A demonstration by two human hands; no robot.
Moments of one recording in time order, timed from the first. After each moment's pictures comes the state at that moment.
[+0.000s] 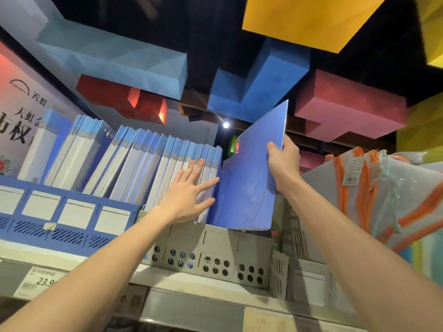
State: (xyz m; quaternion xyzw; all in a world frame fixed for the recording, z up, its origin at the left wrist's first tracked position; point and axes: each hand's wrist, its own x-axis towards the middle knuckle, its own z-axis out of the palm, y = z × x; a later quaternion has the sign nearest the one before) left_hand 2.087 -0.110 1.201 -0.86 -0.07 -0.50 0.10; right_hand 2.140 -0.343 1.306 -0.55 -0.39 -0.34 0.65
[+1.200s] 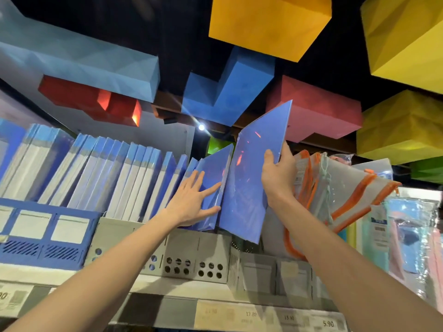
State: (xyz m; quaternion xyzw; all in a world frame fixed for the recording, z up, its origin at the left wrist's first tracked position) left_hand 2.129 -0.206 1.219 -0.88 -0.02 -0.45 0.12; right_hand 2.142 -0.432 1.287 -0.49 -0.38 -0.43 0.66
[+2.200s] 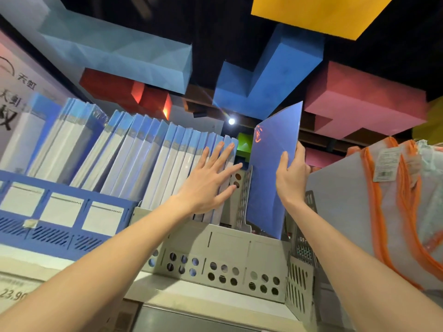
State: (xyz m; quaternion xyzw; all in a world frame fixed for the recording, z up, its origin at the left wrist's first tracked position) left_hand 2.131 -0.113 1.224 -0.78 0.02 -0.58 0.21; right_hand 2.240 -0.299 1.275 -0.52 -0.38 -0.50 0.57
